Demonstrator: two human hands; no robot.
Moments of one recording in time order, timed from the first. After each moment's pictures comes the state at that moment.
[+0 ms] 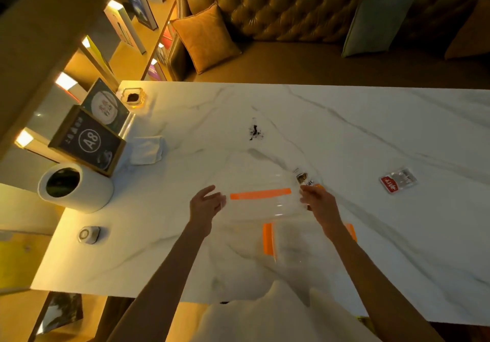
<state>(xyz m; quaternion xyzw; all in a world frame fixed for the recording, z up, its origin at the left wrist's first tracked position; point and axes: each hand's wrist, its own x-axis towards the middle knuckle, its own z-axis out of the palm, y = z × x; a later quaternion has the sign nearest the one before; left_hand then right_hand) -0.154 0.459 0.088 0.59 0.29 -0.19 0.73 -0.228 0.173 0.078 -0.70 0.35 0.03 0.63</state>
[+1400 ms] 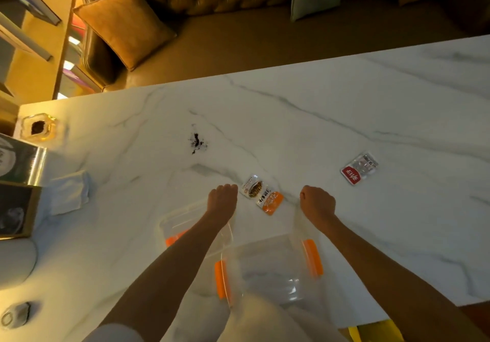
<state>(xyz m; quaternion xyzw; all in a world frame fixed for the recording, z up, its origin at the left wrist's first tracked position) -0.065 0.234 -0.009 0.93 -0.28 -0.24 -0.04 -0.195 0.009 -0.014 -0.93 0.30 0.21 0.07</state>
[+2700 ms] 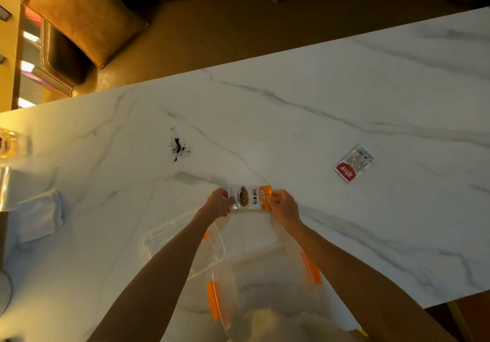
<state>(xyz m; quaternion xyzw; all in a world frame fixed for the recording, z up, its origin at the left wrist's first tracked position) -0.036 0.211 -0.041 0.82 0.03 -0.49 0.30 -0.165 0.054 -0.077 -0.72 0.49 0.13 0.48</state>
